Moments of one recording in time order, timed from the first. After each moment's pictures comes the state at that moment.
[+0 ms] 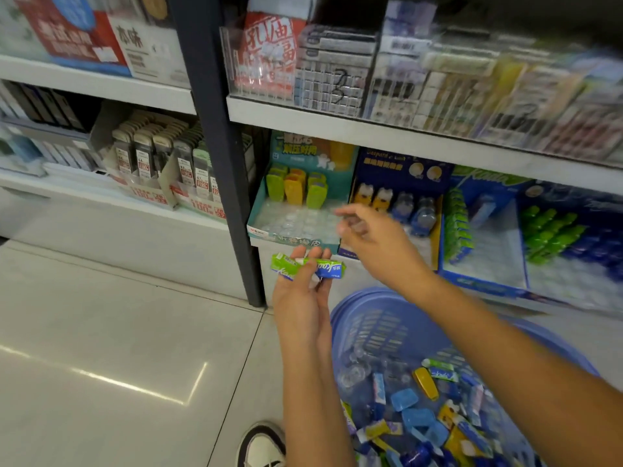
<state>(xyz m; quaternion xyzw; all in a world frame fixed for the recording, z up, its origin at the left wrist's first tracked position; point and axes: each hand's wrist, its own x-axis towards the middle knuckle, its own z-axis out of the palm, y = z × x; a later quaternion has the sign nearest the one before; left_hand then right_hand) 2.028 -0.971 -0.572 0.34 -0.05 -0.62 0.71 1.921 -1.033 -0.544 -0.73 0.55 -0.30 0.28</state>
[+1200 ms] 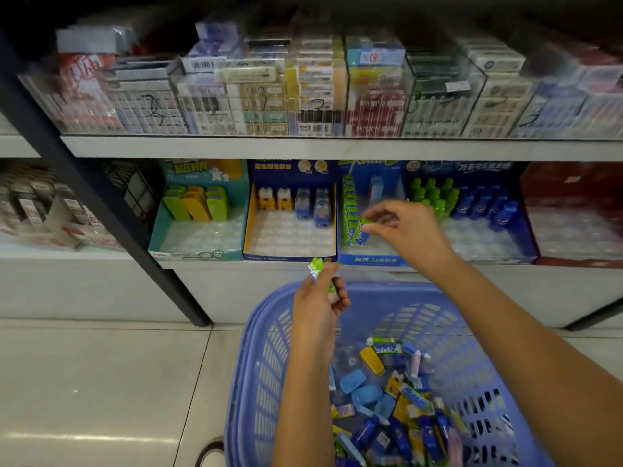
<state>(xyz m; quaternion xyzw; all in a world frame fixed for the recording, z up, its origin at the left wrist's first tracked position) 1.896 -0.952 -0.582 0.47 -0.20 -0.70 0.50 1.736 -1.004 -0.541 -0.65 0.63 -0.38 0.19</state>
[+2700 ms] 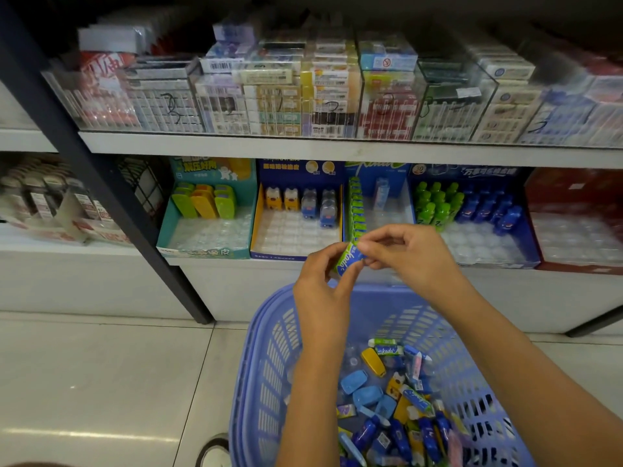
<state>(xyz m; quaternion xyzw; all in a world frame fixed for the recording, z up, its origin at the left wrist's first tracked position) 1.898 -0.943 -0.570 0.50 -0.55 -0.39 0.54 1.770 -0.952 -0.517 -0.55 0.58 -0.45 0.41</state>
